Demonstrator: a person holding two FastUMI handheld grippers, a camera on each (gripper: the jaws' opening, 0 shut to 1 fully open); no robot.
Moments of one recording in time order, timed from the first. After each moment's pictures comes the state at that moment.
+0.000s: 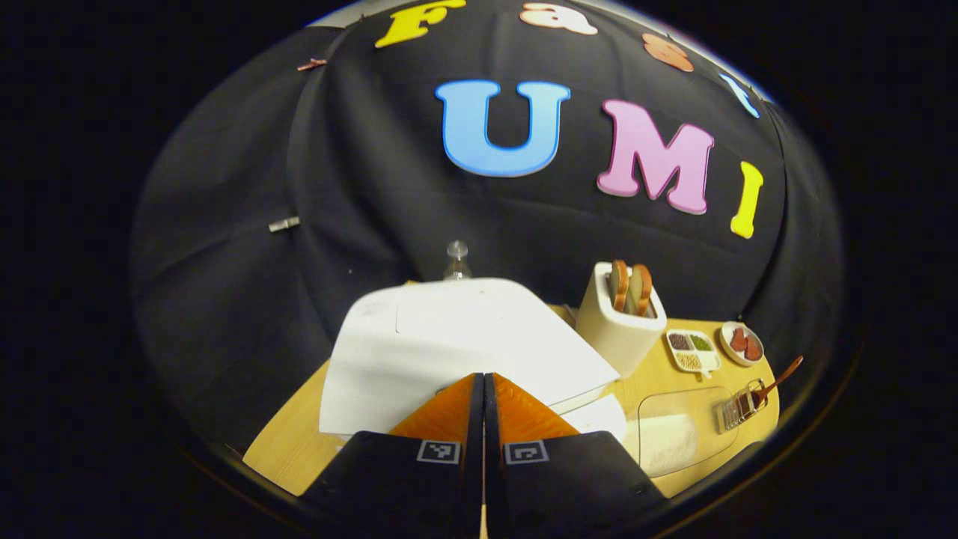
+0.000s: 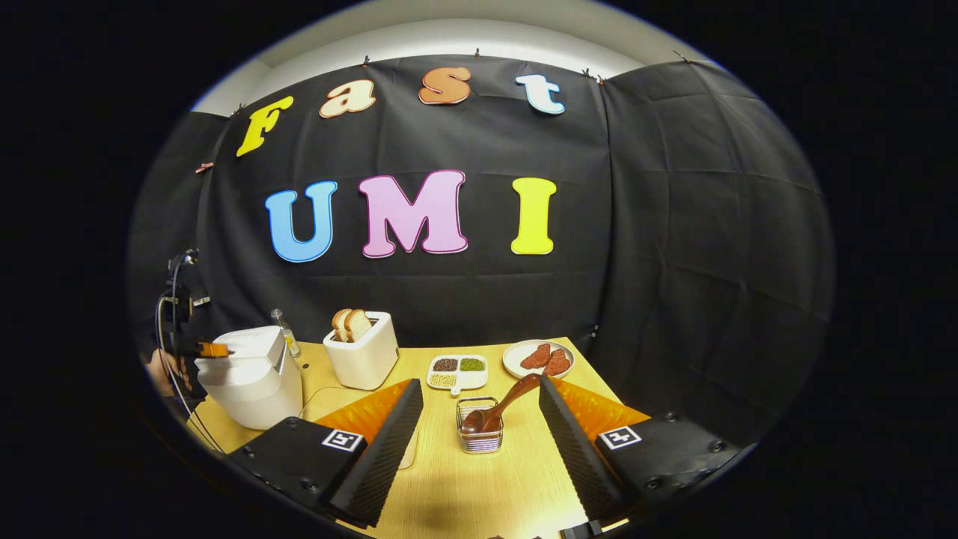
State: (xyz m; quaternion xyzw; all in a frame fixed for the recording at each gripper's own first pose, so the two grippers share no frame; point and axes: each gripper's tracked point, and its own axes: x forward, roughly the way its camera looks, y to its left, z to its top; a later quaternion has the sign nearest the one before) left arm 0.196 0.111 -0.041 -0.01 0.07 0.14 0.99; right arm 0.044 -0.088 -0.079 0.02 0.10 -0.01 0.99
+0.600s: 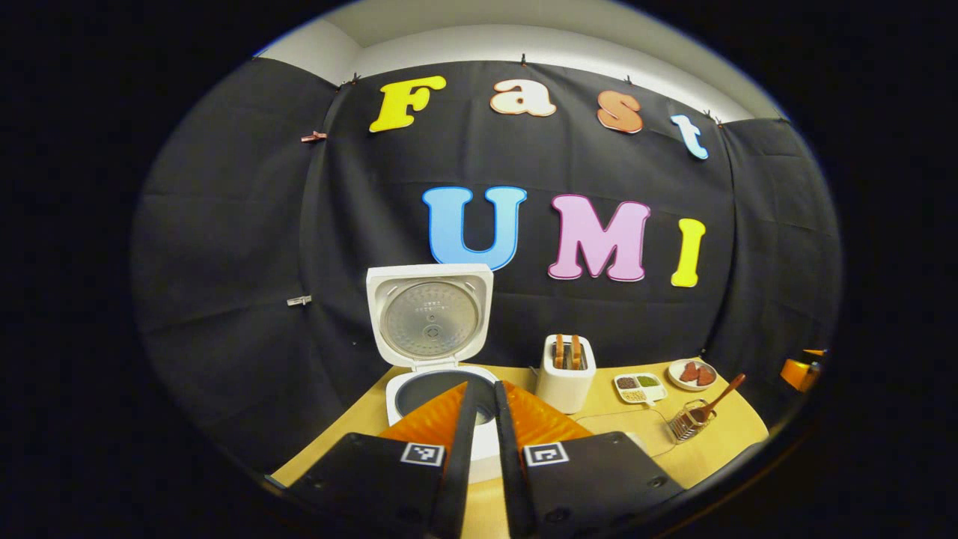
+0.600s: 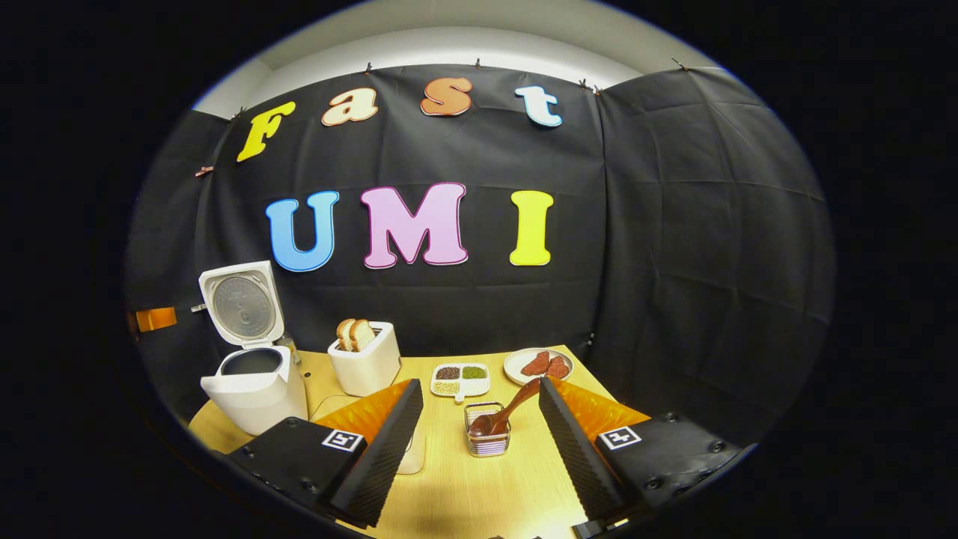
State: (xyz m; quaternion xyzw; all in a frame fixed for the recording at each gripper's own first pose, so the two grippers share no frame) left arm 0.045 0.041 0.029 0.03 -0.03 0.07 1.00; right arm 0.037 -0.064 -0.071 0.03 0.08 -0.02 1.00
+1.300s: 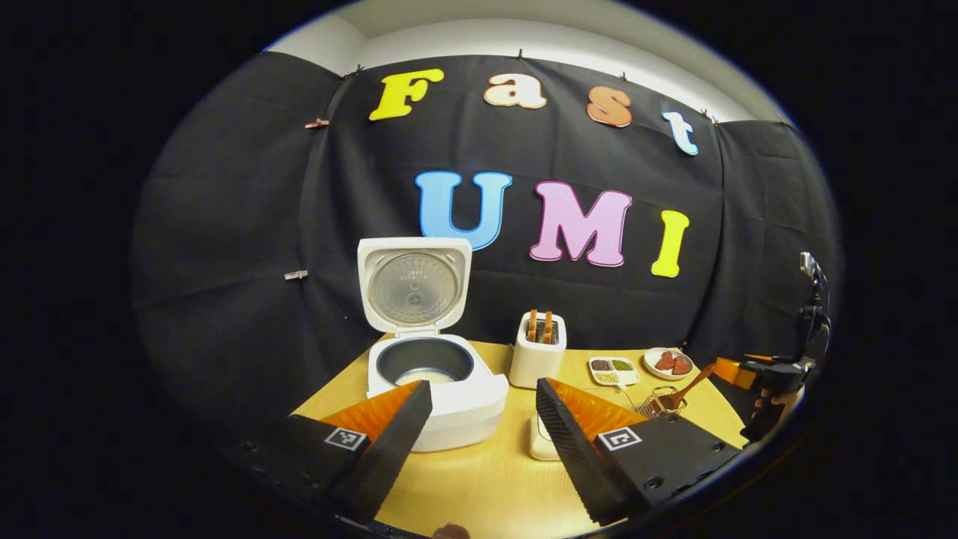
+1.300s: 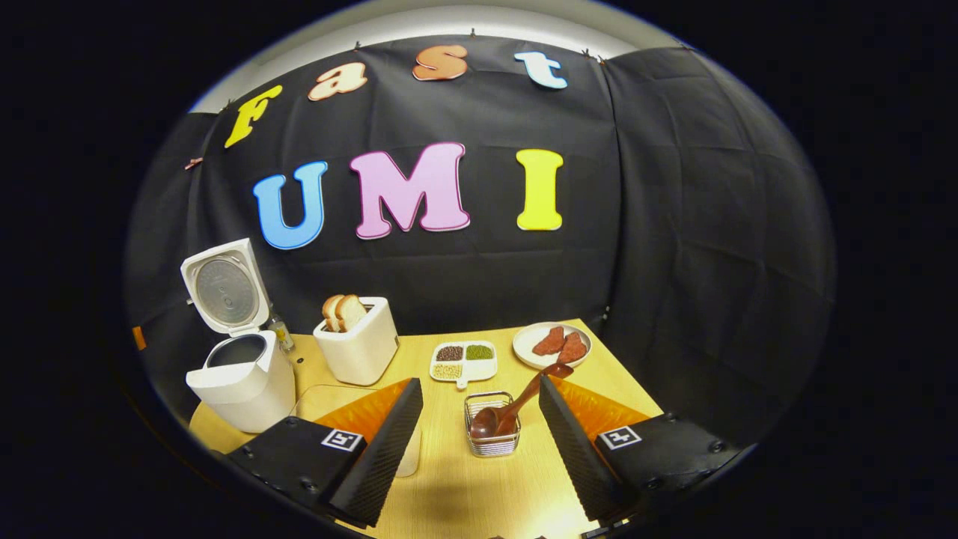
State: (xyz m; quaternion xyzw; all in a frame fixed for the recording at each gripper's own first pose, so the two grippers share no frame) left arm 0.016 0.005 -0.014 -0.01 0.01 0.10 0.99; right arm 0.112 -0.082 -0.145 0.05 0.16 -0.01 0.99
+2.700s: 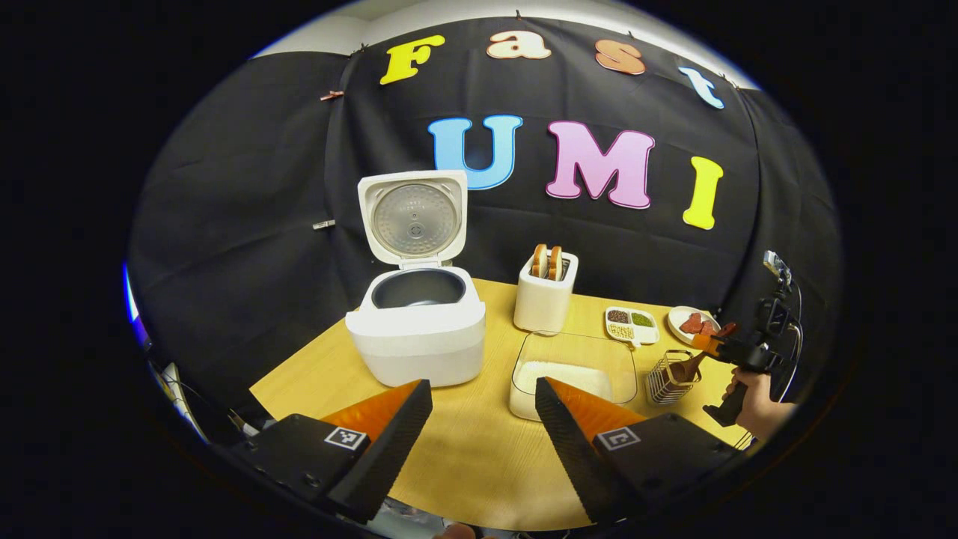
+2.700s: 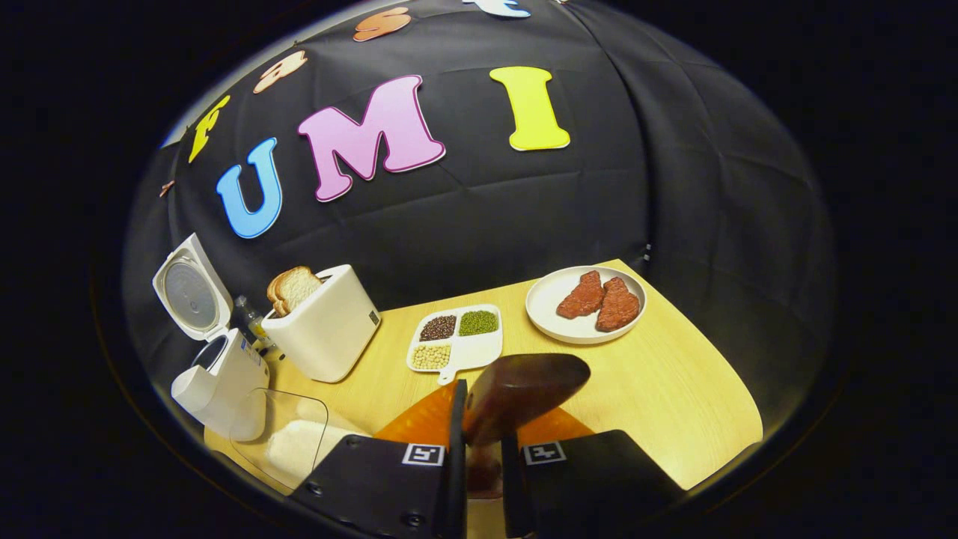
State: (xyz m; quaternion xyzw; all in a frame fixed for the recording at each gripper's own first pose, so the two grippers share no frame) left arm 0.025 -0.081 -0.091 -0.01 0.10 0.17 0.98; right arm 0.240 -0.101 -0.256 0.13 0.22 0.05 0.97
